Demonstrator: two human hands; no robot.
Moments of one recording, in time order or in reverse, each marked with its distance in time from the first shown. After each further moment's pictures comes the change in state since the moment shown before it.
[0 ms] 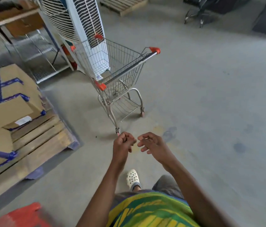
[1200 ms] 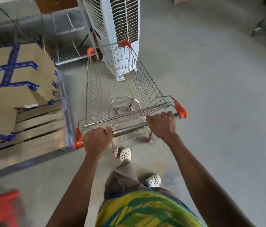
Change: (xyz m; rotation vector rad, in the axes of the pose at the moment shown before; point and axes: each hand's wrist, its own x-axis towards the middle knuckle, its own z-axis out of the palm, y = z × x) left_hand 0.420 0.067 -0.007 1.384 0.455 -0.291; right_hand 0.532 -0.166 -0.115 -1.338 0.155 -0.647
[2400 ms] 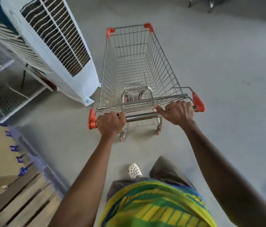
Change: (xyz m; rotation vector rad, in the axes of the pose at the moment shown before) left_hand 0.328 0.205 -0.098 -0.076 0.064 0.501; right_hand 0.225 0.112 -0.011 -0.198 -0.070 0.449
